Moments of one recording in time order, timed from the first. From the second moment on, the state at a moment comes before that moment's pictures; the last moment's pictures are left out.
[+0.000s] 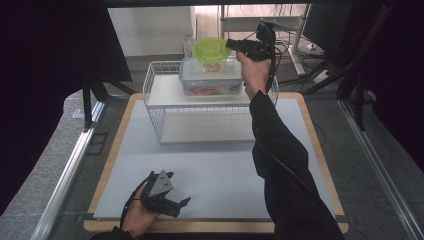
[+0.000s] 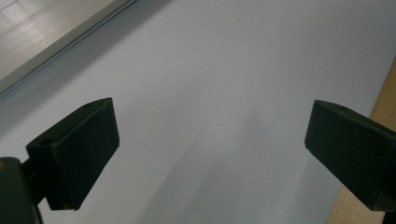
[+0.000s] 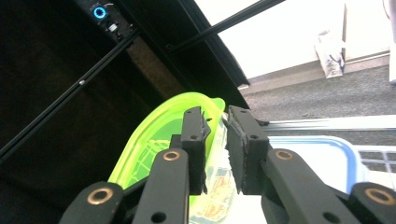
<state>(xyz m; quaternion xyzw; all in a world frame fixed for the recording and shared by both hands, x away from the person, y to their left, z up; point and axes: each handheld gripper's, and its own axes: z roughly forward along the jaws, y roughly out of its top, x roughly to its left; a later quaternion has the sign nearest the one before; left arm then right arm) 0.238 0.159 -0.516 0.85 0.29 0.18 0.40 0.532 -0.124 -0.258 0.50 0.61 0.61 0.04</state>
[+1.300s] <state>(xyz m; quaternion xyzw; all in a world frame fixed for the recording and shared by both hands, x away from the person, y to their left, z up) 0.240 0.161 -0.515 0.83 0.32 0.16 0.43 0.445 -0.157 -0.282 0.33 0.75 0.55 0.16</state>
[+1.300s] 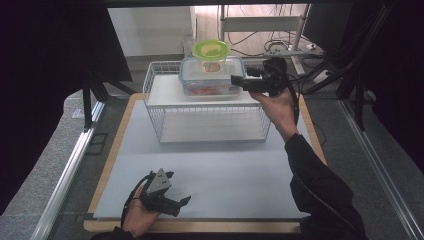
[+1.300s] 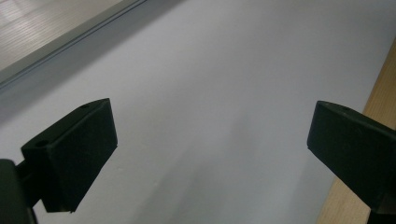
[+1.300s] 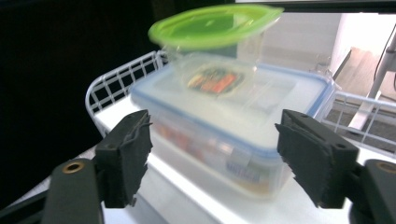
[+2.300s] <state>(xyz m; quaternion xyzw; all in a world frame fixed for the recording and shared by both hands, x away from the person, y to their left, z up) 0.239 0.160 -0.516 0.83 0.30 0.18 0.43 0.348 -0.193 -0.403 0.29 0.81 0.50 0.14</state>
